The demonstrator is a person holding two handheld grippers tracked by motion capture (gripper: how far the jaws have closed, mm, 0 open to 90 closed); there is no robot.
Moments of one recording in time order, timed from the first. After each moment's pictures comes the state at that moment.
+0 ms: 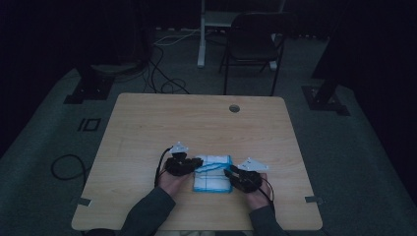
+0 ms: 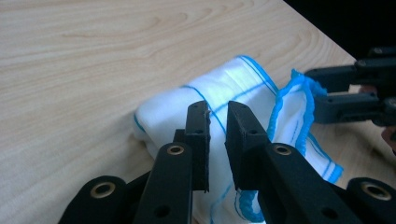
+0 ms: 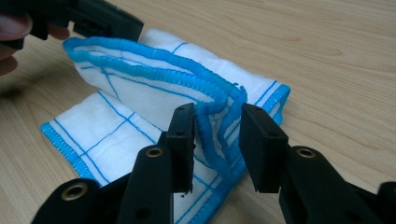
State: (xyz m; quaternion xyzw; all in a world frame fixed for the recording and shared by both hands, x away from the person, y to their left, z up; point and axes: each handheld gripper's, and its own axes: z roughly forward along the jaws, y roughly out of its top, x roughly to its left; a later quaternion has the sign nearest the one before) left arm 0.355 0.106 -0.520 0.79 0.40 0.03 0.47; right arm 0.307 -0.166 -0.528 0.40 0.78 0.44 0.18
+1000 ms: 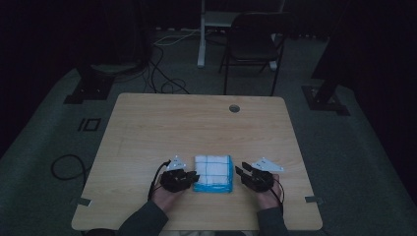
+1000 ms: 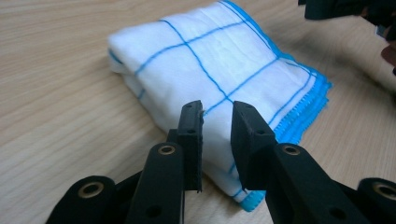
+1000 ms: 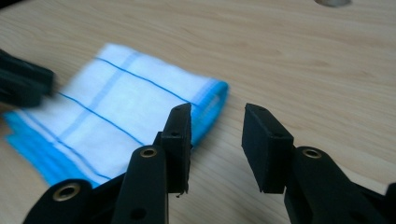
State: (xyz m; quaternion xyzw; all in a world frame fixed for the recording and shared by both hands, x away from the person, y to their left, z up) left arm 0.316 0.119 -0.529 0.81 0.37 0.06 0.45; right arm 0.305 -0.201 -0.525 0.44 0.75 0.45 0.20
